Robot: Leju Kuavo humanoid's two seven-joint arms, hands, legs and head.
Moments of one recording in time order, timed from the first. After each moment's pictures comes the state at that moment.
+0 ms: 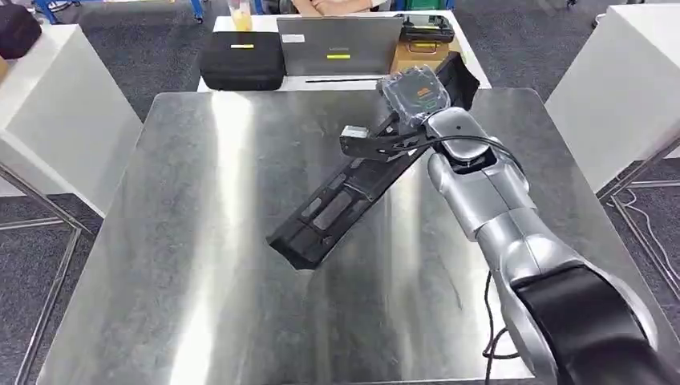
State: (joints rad) left arm -0.04 -0.10 0.63 -0.22 -0.82 0.26 -0.40; right arm -1.13 0.06 0.48 -0.57 1.41 -0.24 -0.16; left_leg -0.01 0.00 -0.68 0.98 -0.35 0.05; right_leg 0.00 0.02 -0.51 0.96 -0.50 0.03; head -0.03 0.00
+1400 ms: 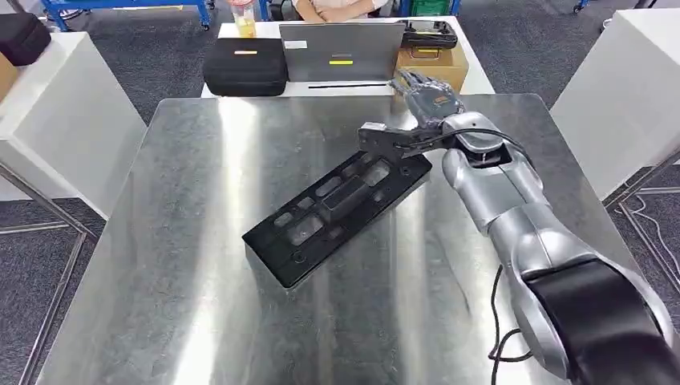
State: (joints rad) left arm -0.05 -0.11 0.76 -0.23 -0.86 0.09 -0.30; right arm -1.17 0.03 0.45 -0.48 1.28 -0.05 -0.09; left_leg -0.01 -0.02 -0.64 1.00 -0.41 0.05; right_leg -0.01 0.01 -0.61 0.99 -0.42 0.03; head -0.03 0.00
